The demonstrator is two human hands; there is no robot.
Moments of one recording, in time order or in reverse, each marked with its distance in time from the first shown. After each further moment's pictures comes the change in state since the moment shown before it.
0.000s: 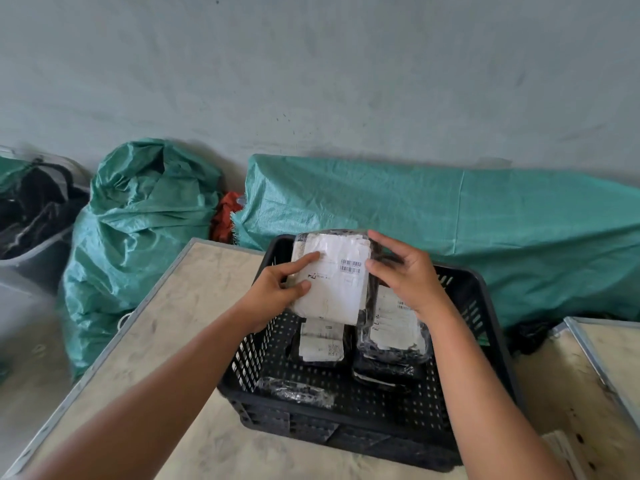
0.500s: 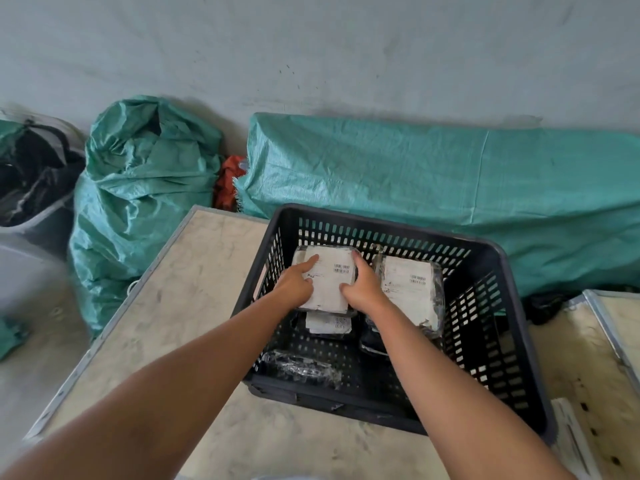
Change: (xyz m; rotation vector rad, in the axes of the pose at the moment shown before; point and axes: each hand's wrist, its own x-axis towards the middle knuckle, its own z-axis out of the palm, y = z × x) left_hand 0.052 -0.097 0.001 0.659 0.227 -0.471; right_hand 0.021 0.120 0.084 -0.396 -0.044 0.506
